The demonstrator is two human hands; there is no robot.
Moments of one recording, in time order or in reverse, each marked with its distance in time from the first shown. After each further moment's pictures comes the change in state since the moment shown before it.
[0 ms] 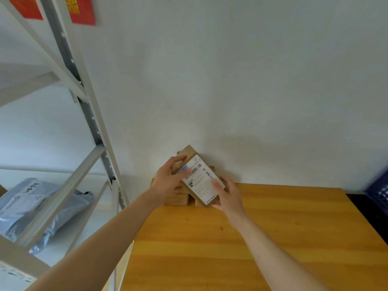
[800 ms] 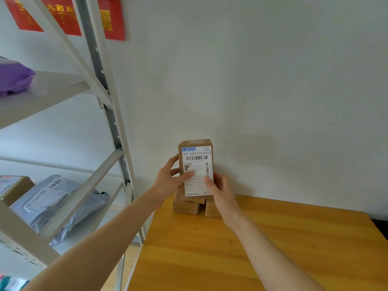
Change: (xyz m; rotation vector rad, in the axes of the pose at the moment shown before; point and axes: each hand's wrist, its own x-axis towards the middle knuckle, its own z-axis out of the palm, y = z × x) left_hand 0.006 0.012 -0.027 0.027 0.090 0.041; right_hand 0.008 -0.032 0.045 -0.080 -0.183 -0.152
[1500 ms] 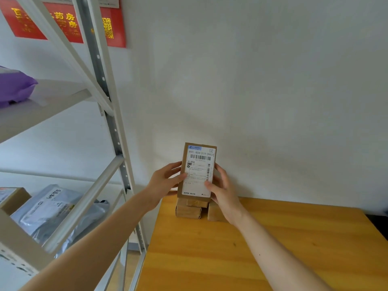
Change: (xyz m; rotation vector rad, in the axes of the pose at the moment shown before) left_hand 0.002 0.009 -0.038 -0.018 -0.132 -0.069; right_hand 0.006 -0.017 0.016 0.077 -0.059 -0.007
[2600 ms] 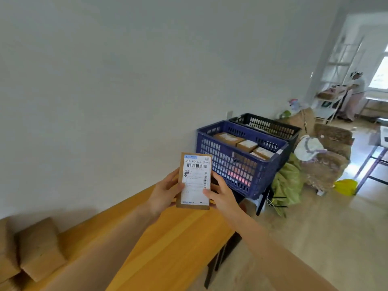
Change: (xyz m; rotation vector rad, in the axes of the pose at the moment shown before) left_hand -0.087 0.020 0.443 0.086 -0.852 0.113; right_hand -0.294 -0.056 -0.337 -0.097 0.873 -0.025
